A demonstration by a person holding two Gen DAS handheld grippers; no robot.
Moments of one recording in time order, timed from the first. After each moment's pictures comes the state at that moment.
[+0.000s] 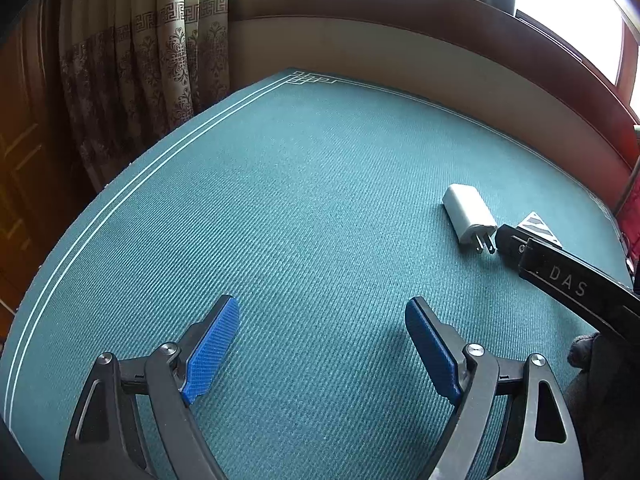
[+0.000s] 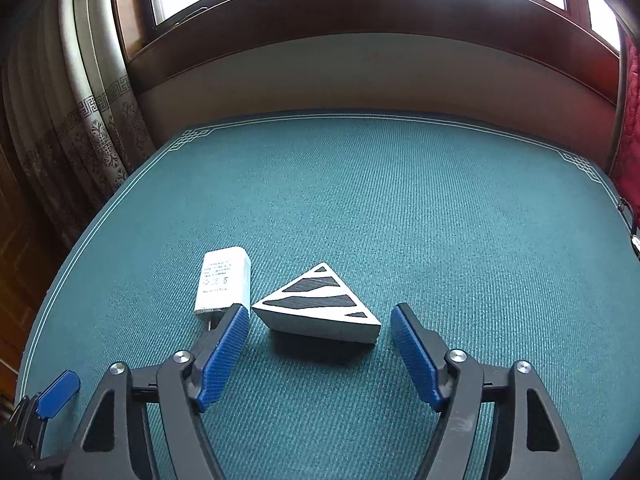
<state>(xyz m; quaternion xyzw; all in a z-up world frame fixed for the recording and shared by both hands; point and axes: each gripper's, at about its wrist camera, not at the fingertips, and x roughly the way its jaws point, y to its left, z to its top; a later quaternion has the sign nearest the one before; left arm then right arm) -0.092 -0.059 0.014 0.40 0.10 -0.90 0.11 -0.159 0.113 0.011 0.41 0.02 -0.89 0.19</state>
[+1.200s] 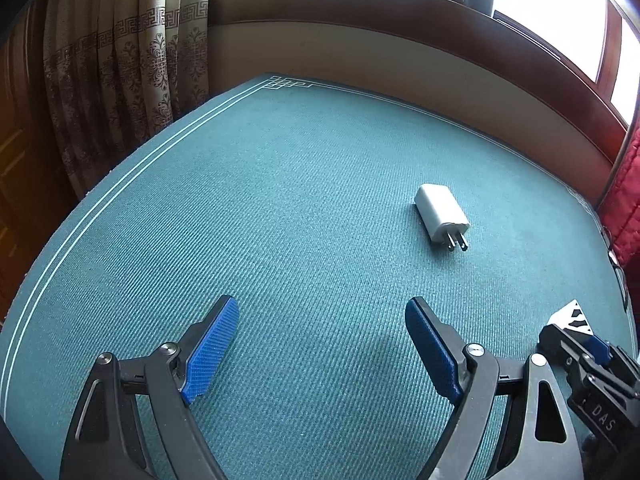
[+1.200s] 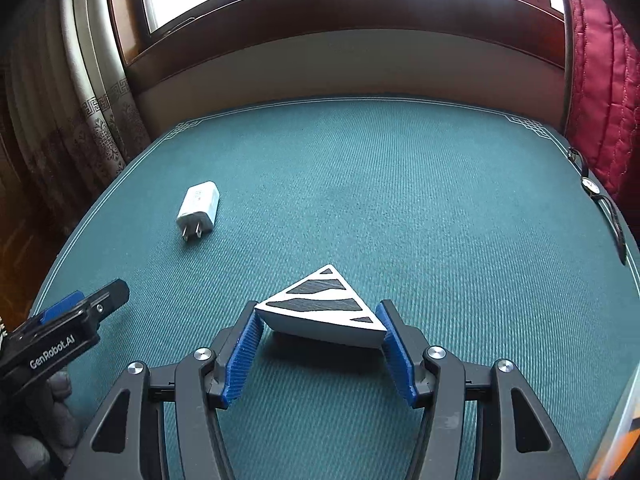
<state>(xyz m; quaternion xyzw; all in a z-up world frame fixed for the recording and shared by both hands) -0.102 -0.049 0.012 0.39 0.11 -0.91 0.07 -0.093 0.178 0.009 0.41 0.01 -0.90 0.18</state>
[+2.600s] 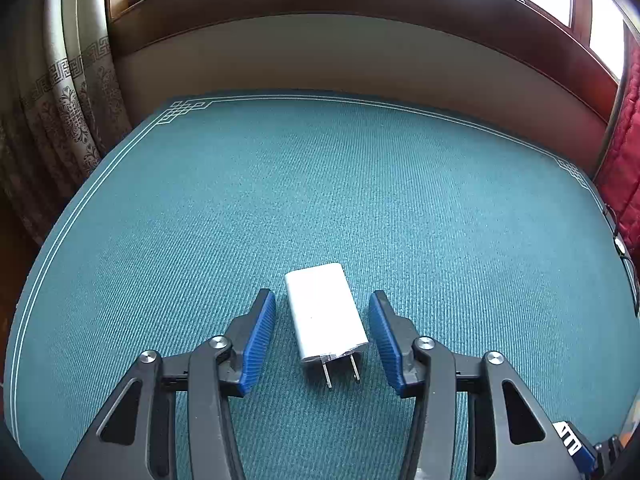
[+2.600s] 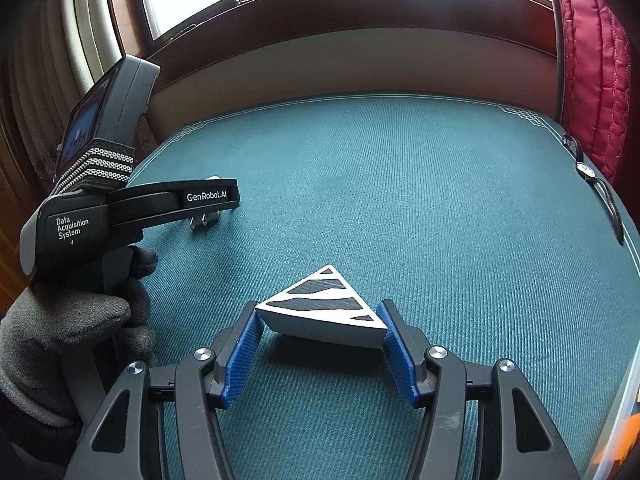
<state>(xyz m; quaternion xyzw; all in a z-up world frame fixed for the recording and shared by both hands) -0.215 0.027 0.017 0.42 0.03 -0.91 0.02 -0.083 0.194 0.007 0.41 -0.01 -0.89 0.19</state>
